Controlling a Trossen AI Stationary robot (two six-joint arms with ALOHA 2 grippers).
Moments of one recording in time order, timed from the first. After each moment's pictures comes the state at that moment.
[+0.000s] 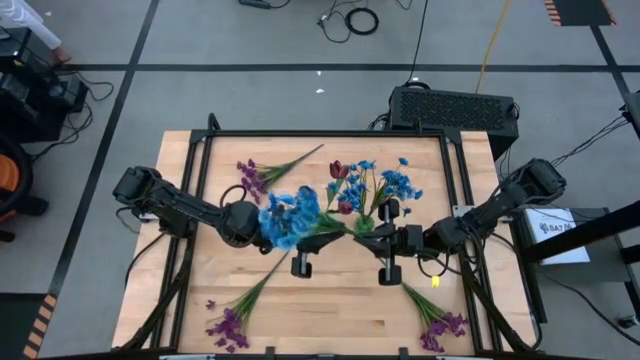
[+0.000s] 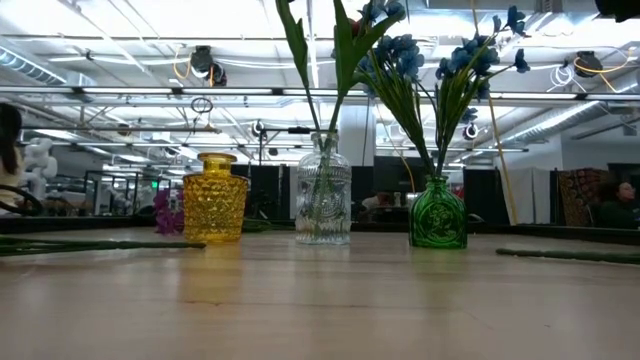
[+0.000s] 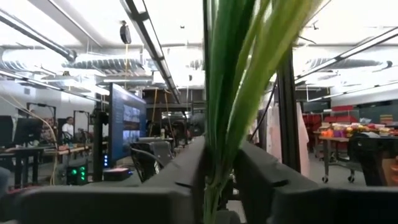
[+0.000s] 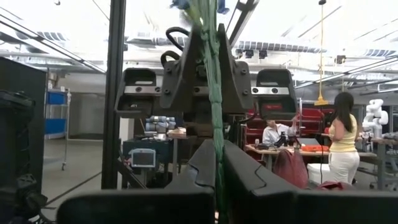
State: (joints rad) left arm -0.31 1.62 1.13 0.99 -0.17 0.15; right arm 0.47 1.39 0.63 1.22 0.46 -0.20
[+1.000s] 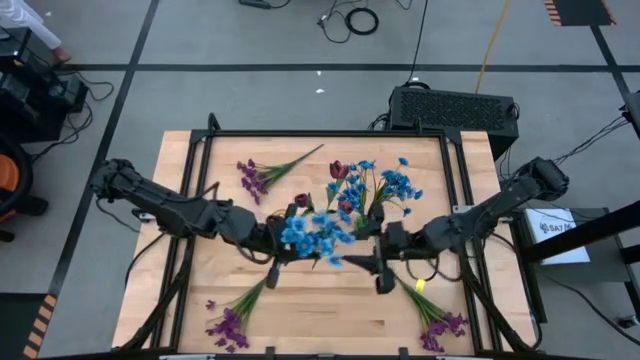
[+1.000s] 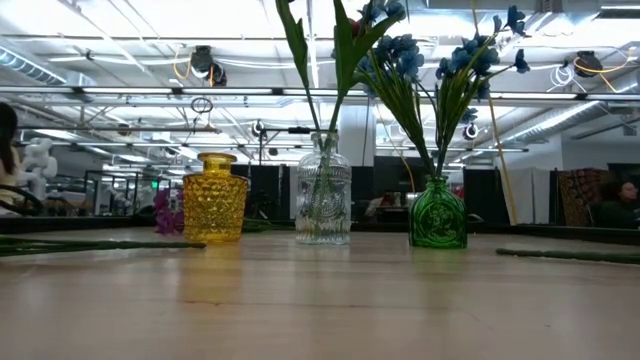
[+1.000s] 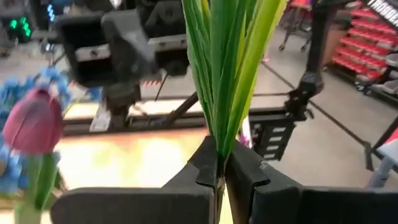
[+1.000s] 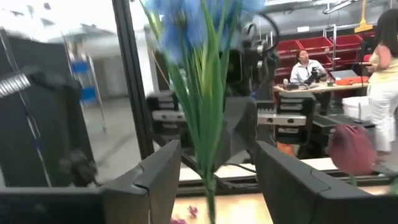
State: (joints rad) left arm -0.37 1.37 1.13 0.08 -0.11 -0.09; right arm 0.47 1.35 0.92 0.60 0.42 0.10
